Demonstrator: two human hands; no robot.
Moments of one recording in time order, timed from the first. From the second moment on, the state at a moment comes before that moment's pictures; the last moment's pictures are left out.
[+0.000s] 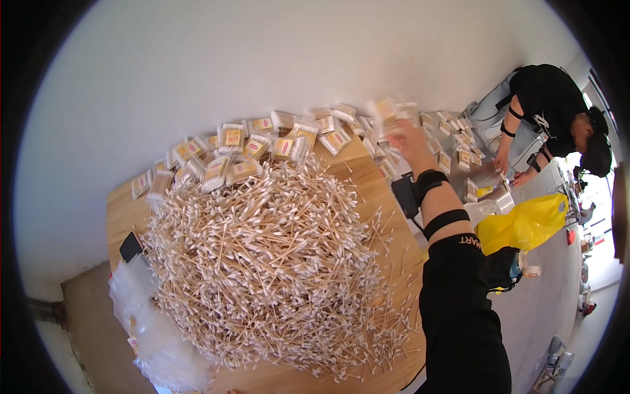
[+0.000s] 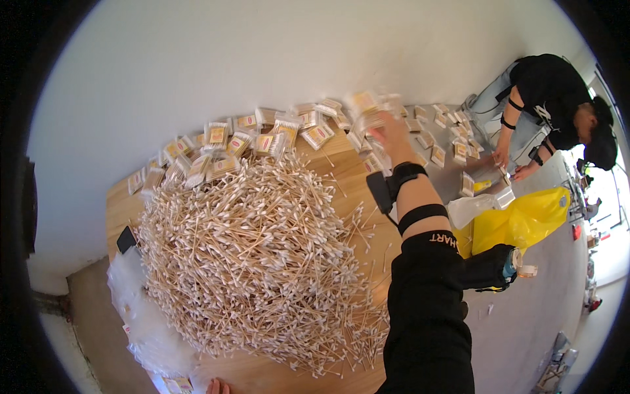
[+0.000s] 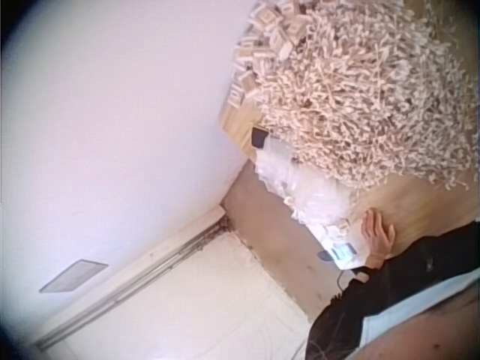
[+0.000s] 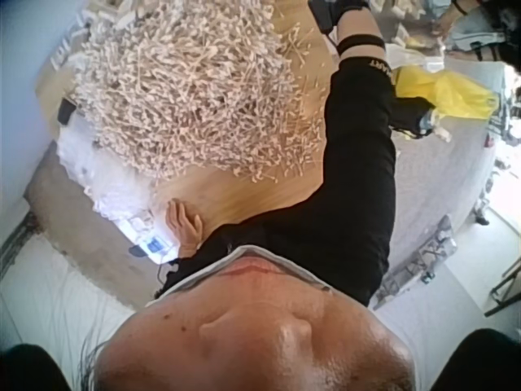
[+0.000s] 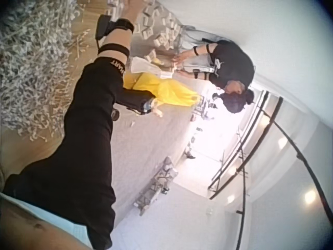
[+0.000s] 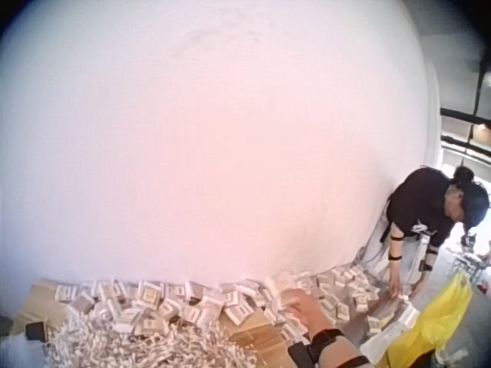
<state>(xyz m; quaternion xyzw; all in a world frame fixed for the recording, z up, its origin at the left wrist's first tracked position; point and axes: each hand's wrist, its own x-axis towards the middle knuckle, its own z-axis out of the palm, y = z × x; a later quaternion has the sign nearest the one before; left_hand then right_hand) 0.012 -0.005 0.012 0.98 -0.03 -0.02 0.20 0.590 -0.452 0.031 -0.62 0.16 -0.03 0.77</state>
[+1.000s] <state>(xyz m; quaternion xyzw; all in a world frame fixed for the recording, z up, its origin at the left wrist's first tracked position) 0.007 0.000 0.007 0.98 -0.01 -0.04 0.21 0.658 -0.299 0.006 -0.92 -0.09 0.07 0.38</state>
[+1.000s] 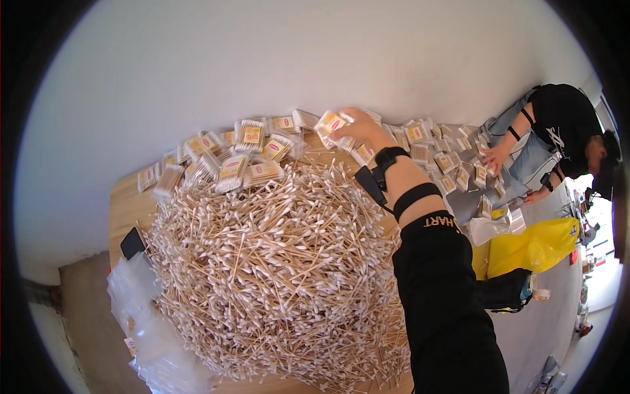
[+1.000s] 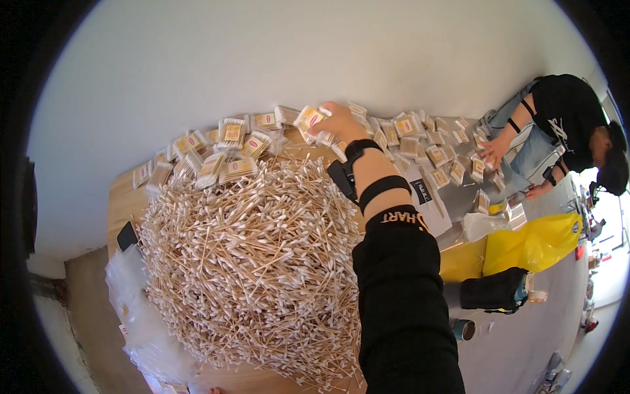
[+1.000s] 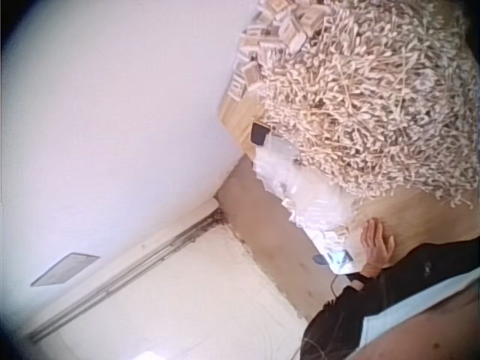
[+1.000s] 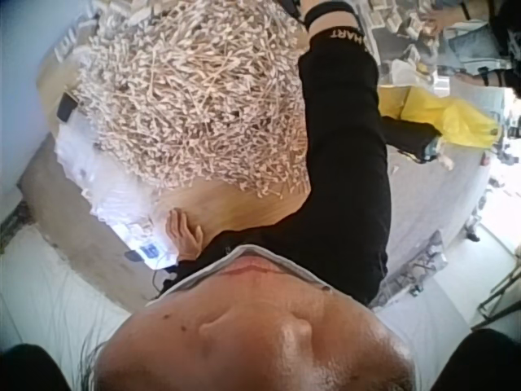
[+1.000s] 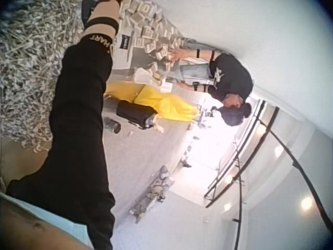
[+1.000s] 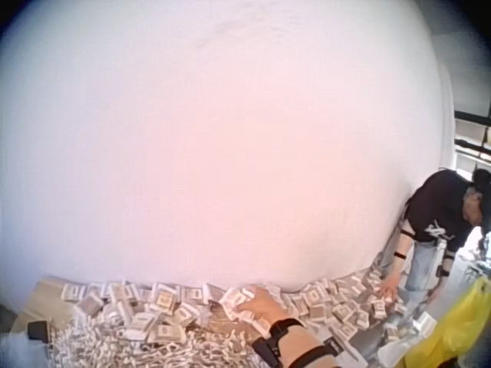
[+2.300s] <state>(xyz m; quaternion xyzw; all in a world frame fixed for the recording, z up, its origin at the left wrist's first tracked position) 0.016 0.002 0.004 0.98 -0.03 -0.04 0.18 0.643 -0.440 -0.023 -0.95 -0.14 -0.21 0.18</state>
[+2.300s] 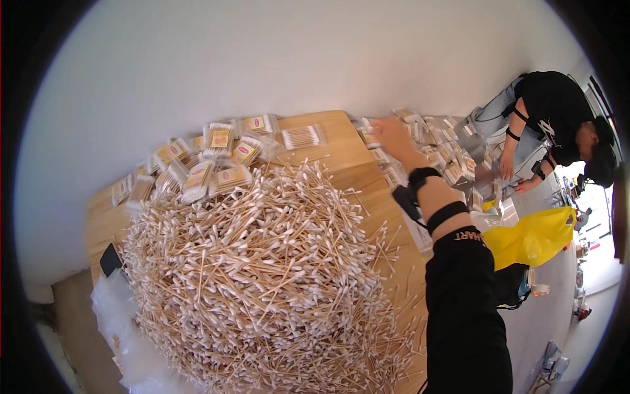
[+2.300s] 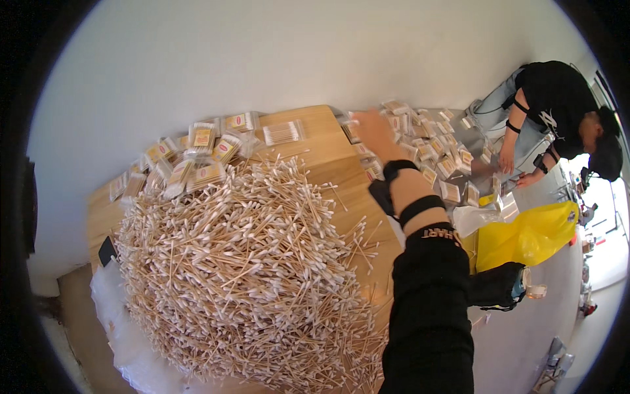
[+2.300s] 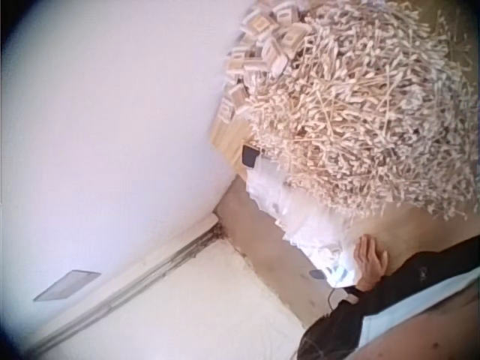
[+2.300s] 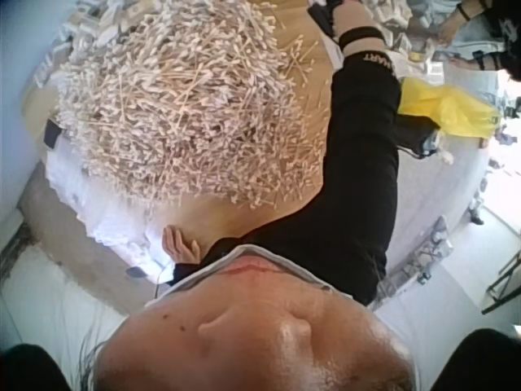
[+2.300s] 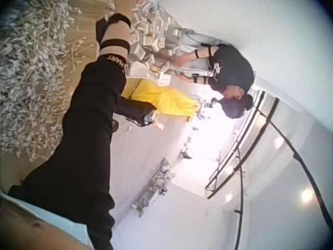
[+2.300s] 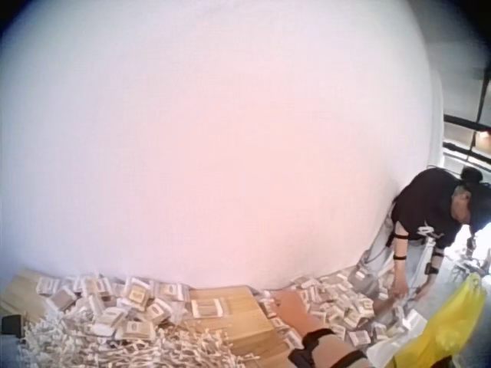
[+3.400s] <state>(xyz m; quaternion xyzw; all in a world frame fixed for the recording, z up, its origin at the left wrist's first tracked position) -0.002 0.008 0.000 0.96 0.01 -0.03 0.27 0.627 -0.134 0.043 -0.97 -0.25 0.04 0.06</state>
